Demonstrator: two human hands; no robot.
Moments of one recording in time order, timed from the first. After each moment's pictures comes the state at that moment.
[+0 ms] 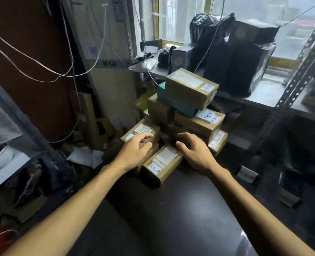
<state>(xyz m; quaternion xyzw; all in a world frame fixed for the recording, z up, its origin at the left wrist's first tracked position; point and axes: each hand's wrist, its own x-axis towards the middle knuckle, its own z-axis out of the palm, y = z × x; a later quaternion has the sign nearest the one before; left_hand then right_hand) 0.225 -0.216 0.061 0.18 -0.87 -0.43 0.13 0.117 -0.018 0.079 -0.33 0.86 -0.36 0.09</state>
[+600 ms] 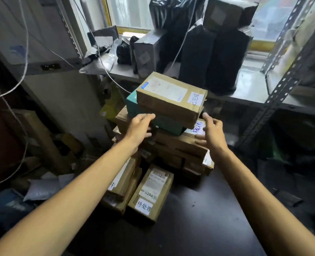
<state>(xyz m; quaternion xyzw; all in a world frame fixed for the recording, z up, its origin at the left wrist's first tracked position) -0.028 -0.278 0.077 0.22 -0.72 -0.66 0.03 -0.069 -0.064 0.076 0.12 0.72 -0.67 0.11</state>
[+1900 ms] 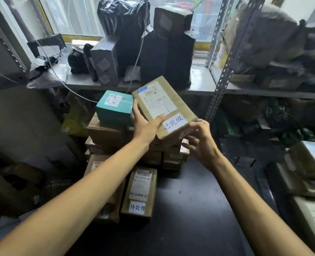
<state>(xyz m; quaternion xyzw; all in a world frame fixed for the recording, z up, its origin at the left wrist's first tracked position) -0.022 -0.214 0.091 0.08 -0.72 -0.69 0.06 0.012 -0.041 0.076 0.09 0.62 -0.78 0.05</state>
